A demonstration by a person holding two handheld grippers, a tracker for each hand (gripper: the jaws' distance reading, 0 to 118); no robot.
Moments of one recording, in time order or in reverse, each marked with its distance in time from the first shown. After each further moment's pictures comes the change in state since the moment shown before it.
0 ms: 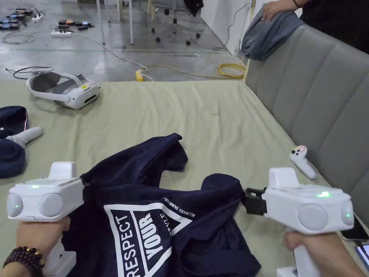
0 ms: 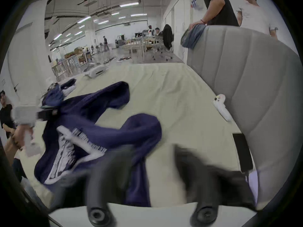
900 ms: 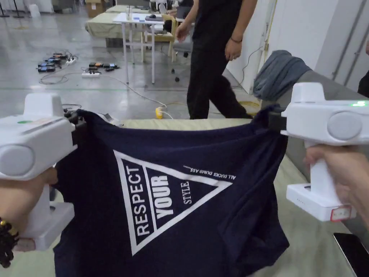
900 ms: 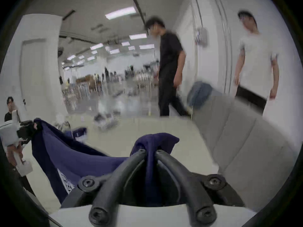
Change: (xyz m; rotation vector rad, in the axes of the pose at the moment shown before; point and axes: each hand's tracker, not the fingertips) left arm 0.016 0.163 0.206 0.483 -0.022 -0.063; right arm -0.006 0.196 0.163 0.446 -0.029 -0.003
